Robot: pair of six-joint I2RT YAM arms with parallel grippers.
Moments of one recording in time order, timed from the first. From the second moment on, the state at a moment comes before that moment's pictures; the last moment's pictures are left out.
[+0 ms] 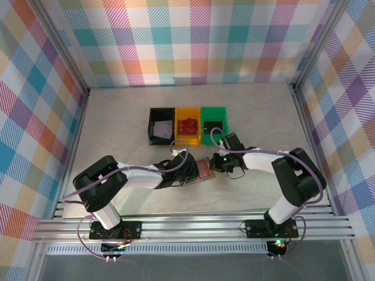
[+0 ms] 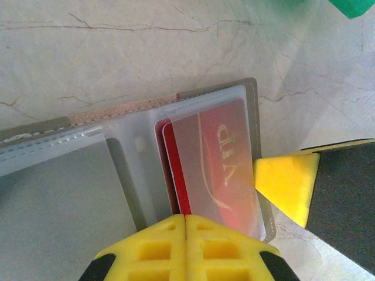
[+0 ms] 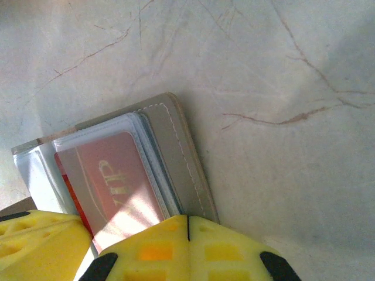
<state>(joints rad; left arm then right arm) -0.93 1.67 0.72 0.15 -0.04 -1.07 0.53 1.63 0.72 -0.16 -0.41 0.66</state>
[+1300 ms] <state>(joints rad) -0.93 1.55 0.64 0.14 -0.04 -1.05 0.63 1.56 0.72 -0.08 -0.46 0.76</state>
